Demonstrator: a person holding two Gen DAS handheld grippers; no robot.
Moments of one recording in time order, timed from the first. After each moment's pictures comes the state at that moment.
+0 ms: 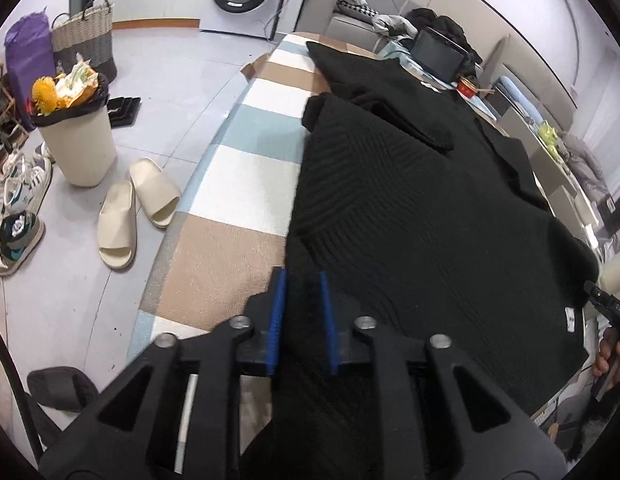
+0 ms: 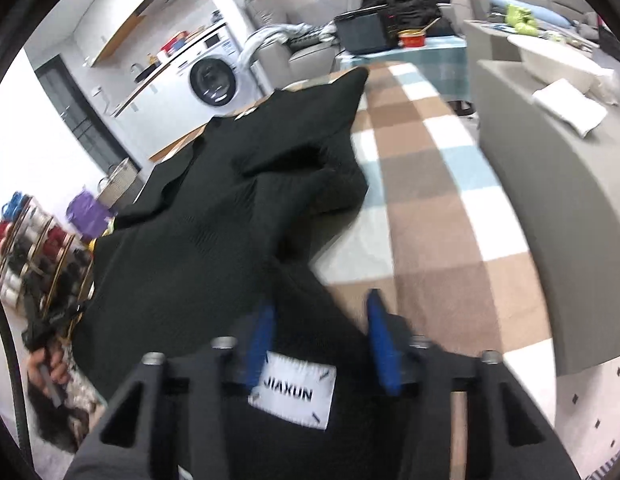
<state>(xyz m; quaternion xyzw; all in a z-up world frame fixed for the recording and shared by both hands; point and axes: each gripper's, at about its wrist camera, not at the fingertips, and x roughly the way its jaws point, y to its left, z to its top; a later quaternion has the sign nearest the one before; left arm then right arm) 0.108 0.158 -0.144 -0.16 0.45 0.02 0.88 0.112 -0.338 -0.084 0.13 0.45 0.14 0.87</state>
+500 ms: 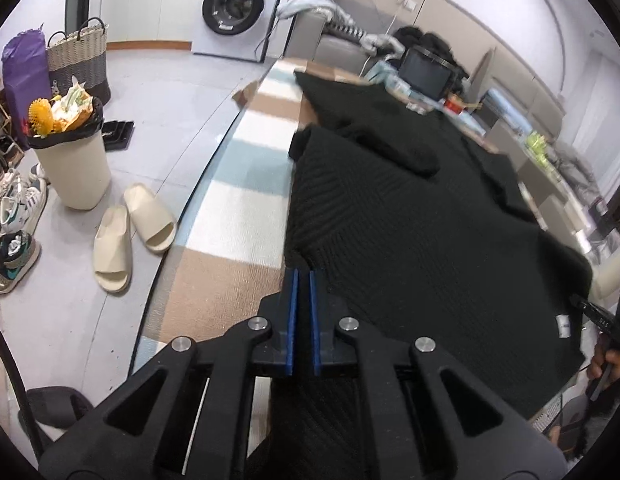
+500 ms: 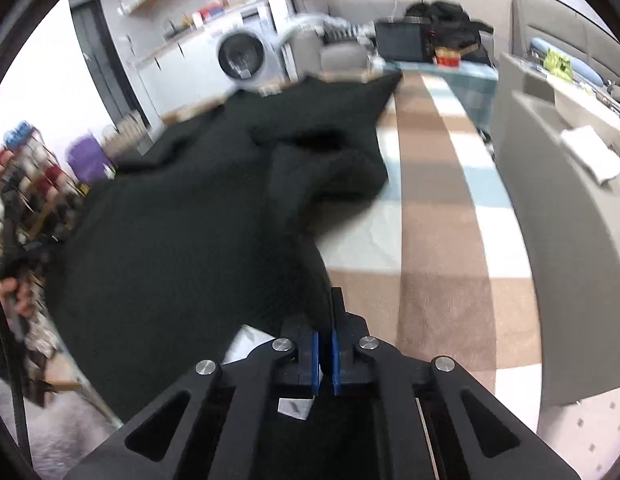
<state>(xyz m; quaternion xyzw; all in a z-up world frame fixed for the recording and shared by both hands) 0.105 0.165 -0.121 -0.16 0.40 0.01 0.90 0.103 -0.329 -0.082 0.04 0.43 0.16 0.89</state>
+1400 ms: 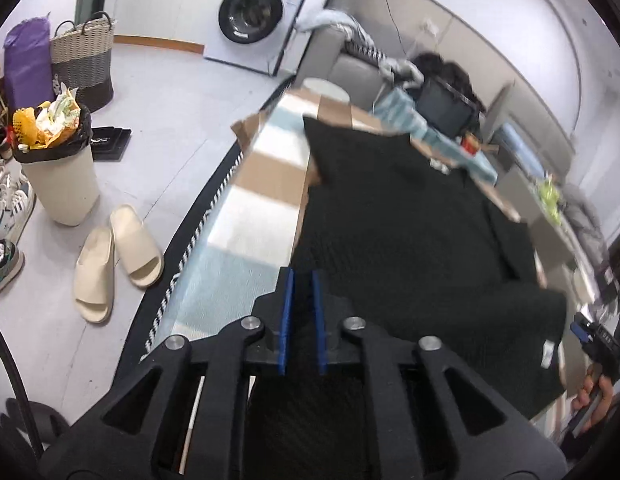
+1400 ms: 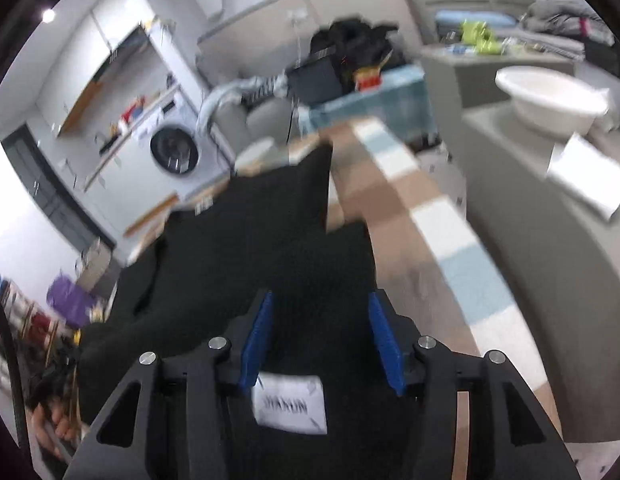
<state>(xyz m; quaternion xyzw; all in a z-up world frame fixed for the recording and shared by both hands) 0.227 0.189 -0.104 -0.20 0.39 0.04 0.90 0.221 -0.349 -0.070 0.20 0.39 0.04 0.90</state>
